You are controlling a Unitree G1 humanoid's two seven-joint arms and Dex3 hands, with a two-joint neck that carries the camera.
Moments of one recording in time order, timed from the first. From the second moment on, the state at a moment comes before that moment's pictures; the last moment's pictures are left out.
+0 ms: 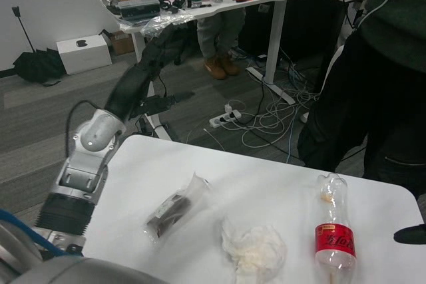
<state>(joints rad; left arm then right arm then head) -0.06 0.34 0.53 -0.17 0.14 -0.23 -0.25 -0.38 -0.53 0.28 0.34 0.53 -0.70 -0.25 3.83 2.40</state>
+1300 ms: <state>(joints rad) -0.28 0.36 0.72 0.27 1.28 -1.42 -0.49 -0.38 -0.75 0.47 0.49 0.71 -0.80 -0.22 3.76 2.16</state>
